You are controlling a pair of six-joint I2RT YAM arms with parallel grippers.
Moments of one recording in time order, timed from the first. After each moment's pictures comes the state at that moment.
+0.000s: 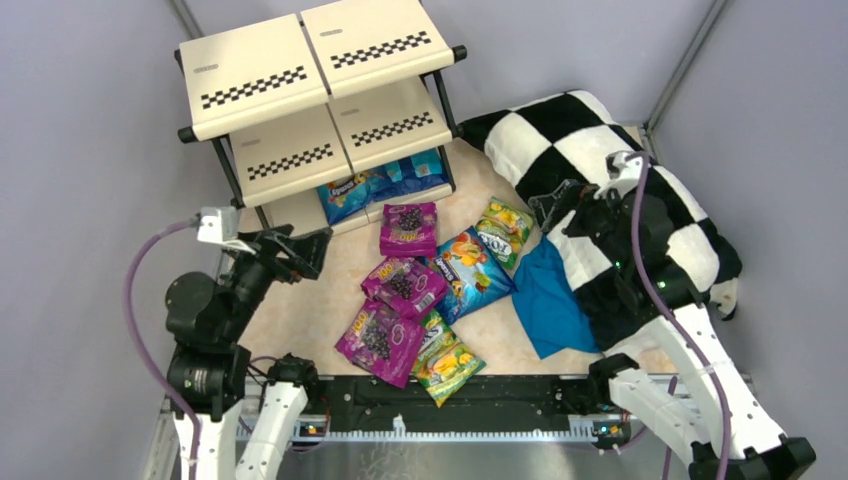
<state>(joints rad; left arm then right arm) -0.07 0.43 1.06 -0.53 0.28 -0.44 0.32 0.77 0.90 -0.29 -0.02 0.36</state>
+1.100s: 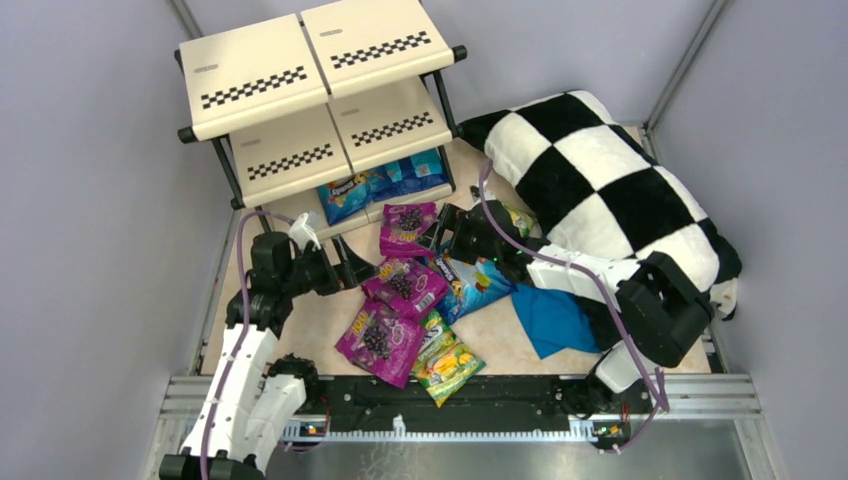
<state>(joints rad) -0.07 0.72 0.63 -0.52 0.61 -0.50 0.77 1.55 0.88 0.18 -0.09 0.93</state>
